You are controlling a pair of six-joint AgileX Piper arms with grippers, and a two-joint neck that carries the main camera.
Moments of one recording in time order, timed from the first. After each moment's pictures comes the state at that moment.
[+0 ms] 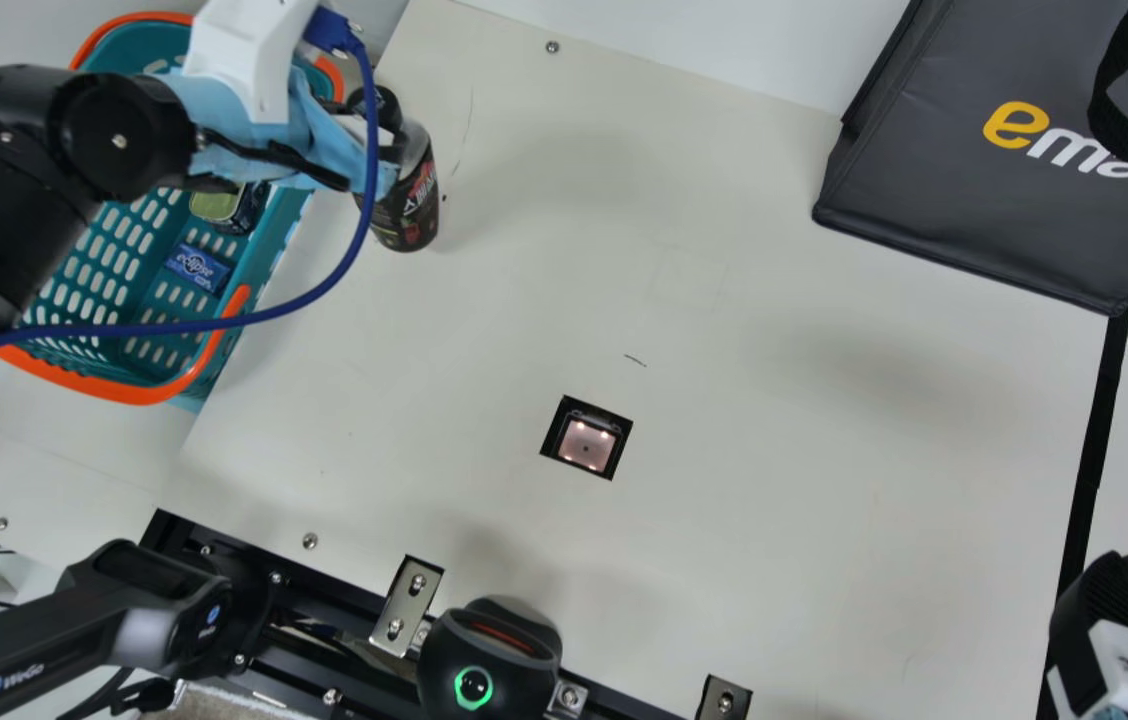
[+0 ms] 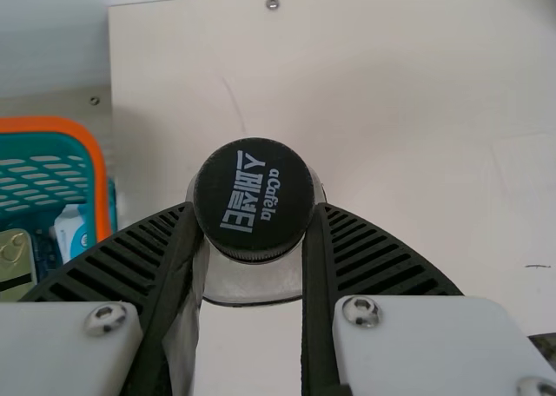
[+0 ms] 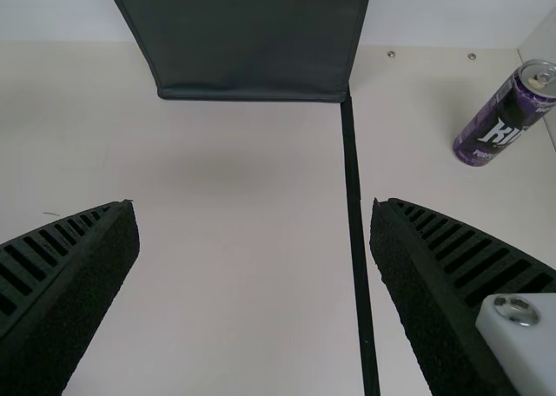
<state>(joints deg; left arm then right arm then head) -1.8 77.8 -63.6 -11.3 43.4 13.0 0.7 42.6 -69.8 -0.8 69.5 0.0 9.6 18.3</state>
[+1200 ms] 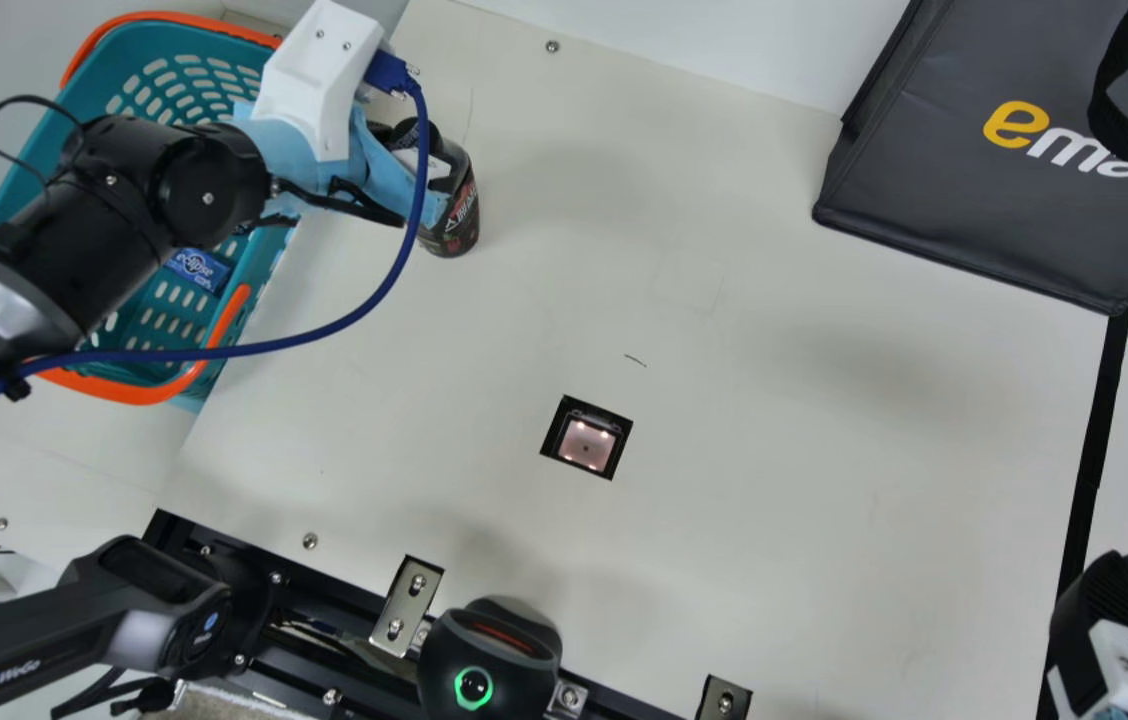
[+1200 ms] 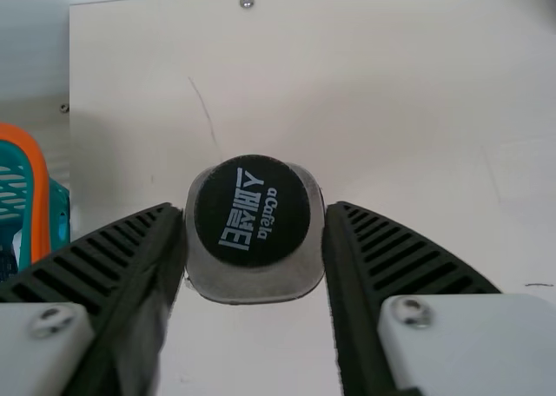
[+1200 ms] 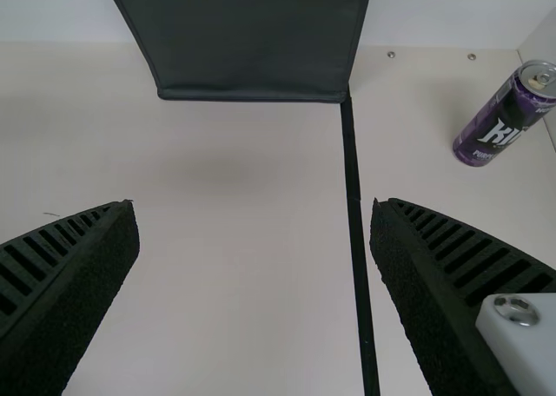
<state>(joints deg) -6.5 78.6 -58.2 -9.5 35.3 8.5 0.7 42.6 -69.8 -0.8 69.4 0.0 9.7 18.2</state>
